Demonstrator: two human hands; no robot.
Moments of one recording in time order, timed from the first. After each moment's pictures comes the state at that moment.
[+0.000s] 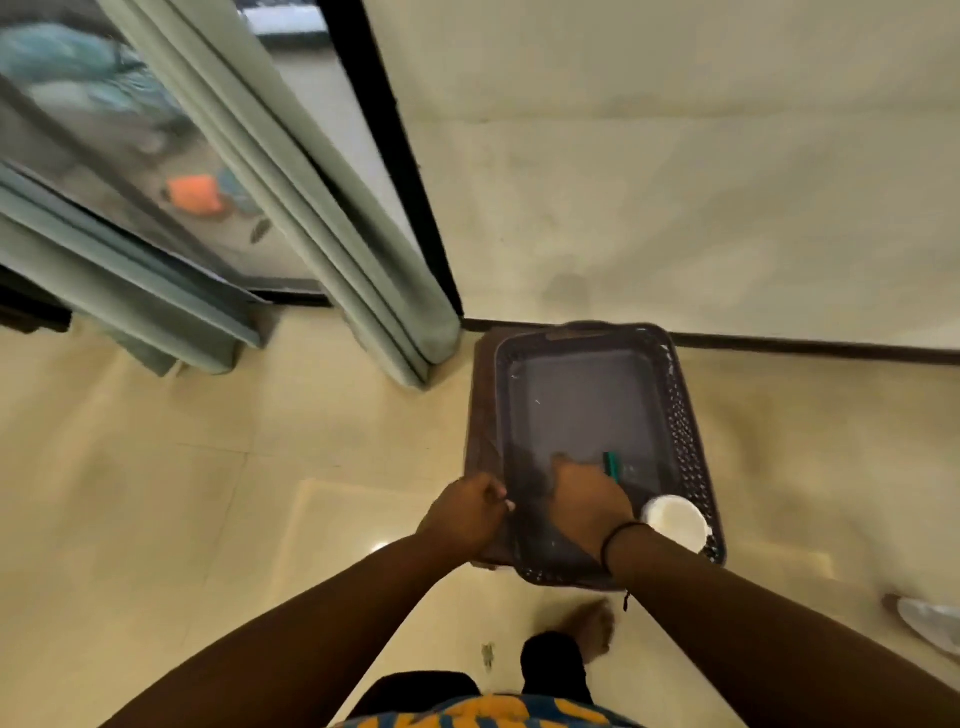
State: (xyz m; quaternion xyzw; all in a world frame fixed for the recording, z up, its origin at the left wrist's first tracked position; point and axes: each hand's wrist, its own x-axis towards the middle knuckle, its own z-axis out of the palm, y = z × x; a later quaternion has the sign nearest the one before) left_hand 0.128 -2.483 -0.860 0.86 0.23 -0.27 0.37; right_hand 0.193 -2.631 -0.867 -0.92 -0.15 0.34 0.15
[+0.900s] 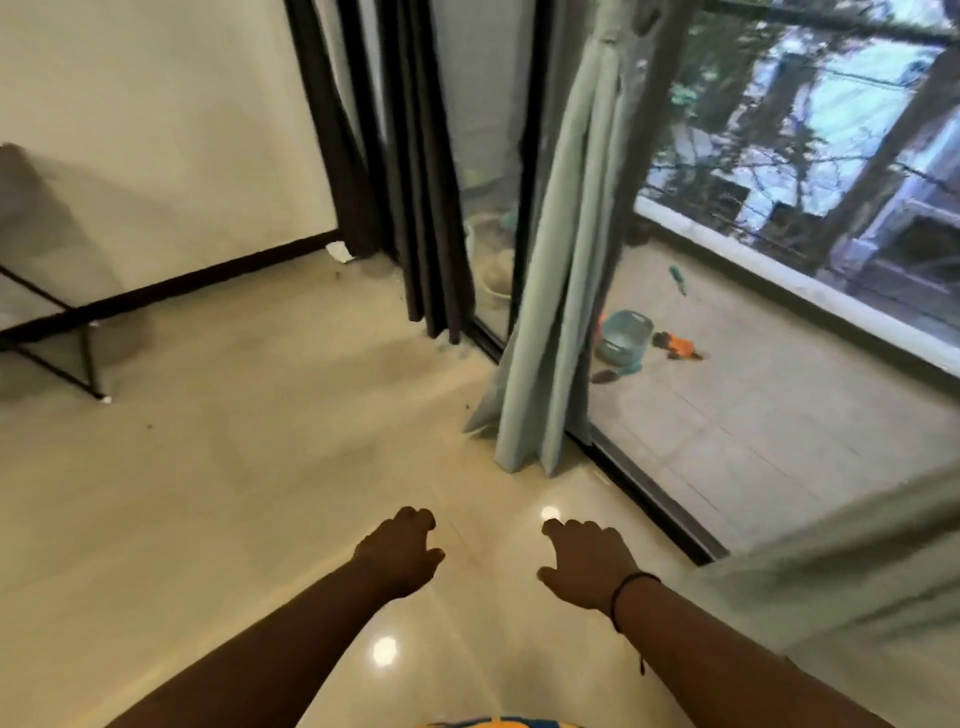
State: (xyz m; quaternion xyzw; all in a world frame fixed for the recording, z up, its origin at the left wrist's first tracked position) left_hand -0.107 -1.856 -0.782 0.83 0.48 -0.14 0.25; right_hand 0.108 -1.970 -0.777 -0.77 -0.58 0.23 -0.12
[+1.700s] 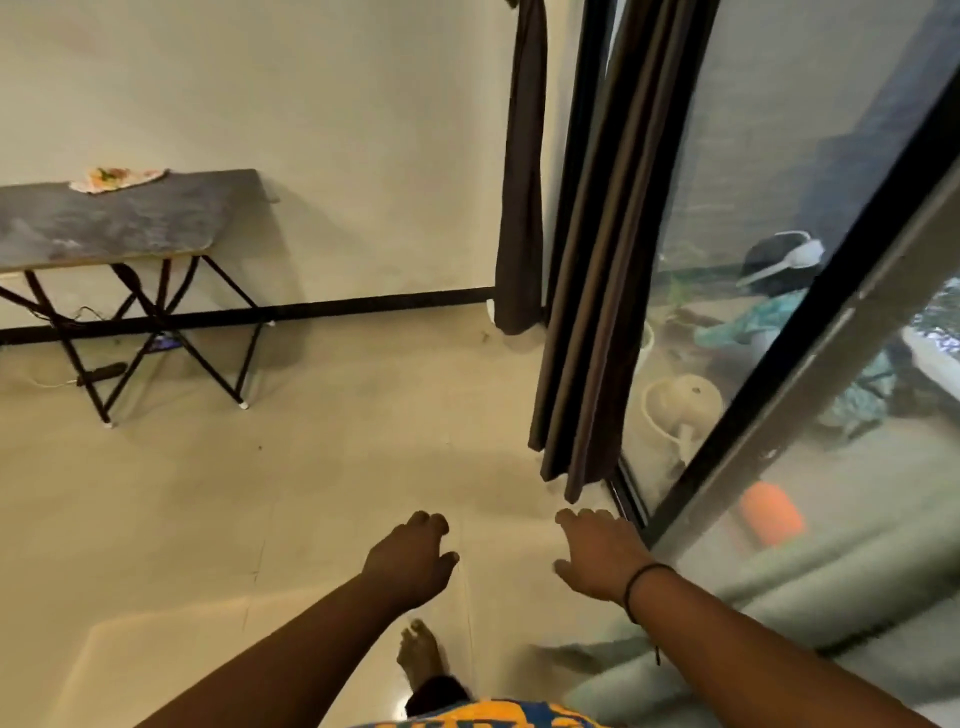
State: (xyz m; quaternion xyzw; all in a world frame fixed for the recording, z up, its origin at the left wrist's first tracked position) left_hand -0.028 -1.431 -0.763 0.70 0.67 -0.04 0.24; right_hand 0.216 -1.408 -0.769 -0.60 -0.78 0.14 -0.14
